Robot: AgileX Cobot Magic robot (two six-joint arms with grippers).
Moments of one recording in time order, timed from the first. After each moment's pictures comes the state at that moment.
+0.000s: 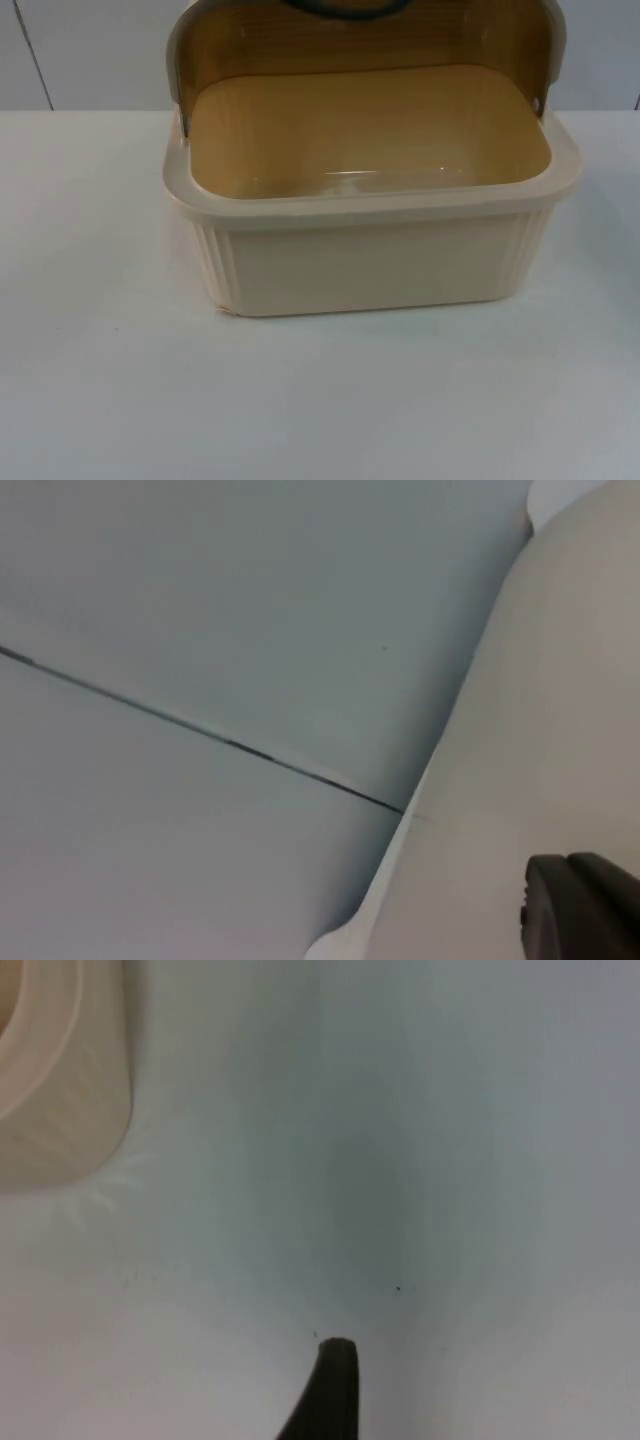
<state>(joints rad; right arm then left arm) 0.09 1.12 -0.88 -0.18 0.84 0.22 -0.57 1.88 -1.68 0.19 0.49 0.56</state>
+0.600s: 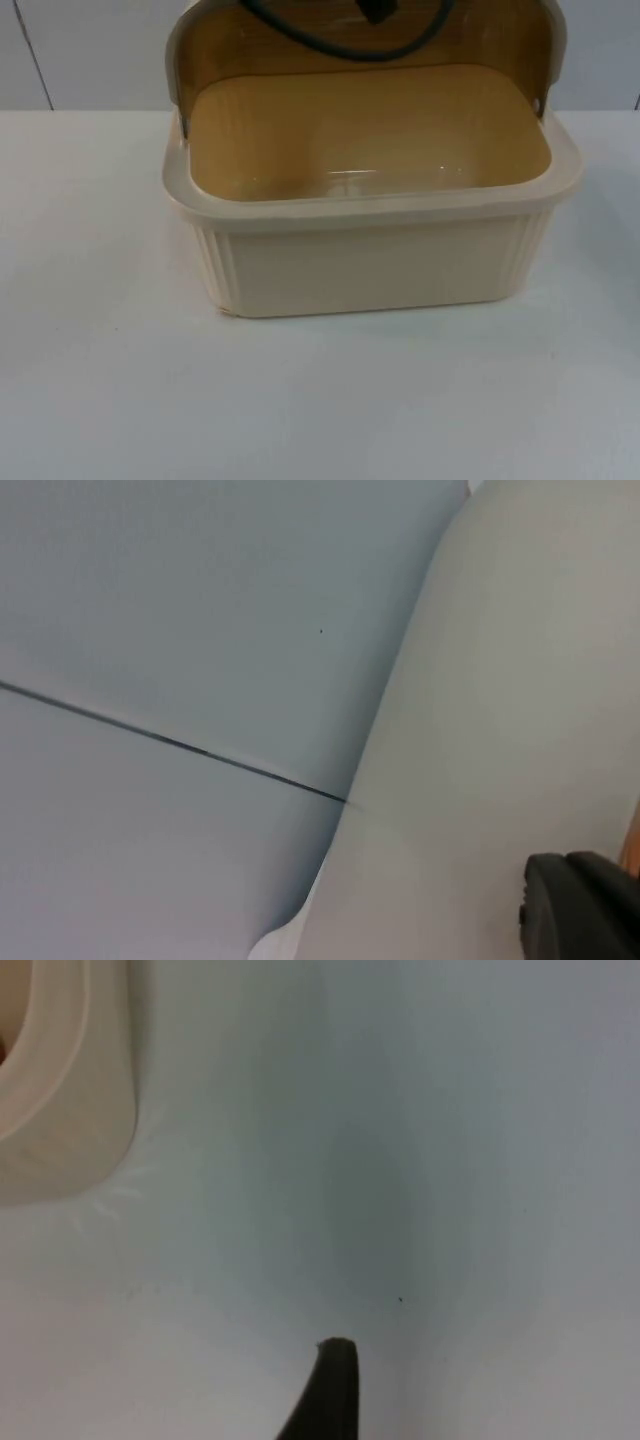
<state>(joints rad) 0.09 1.12 -0.88 -0.18 0.82 0.22 -0.58 1.93 -1.68 0.13 0.50 0.60</state>
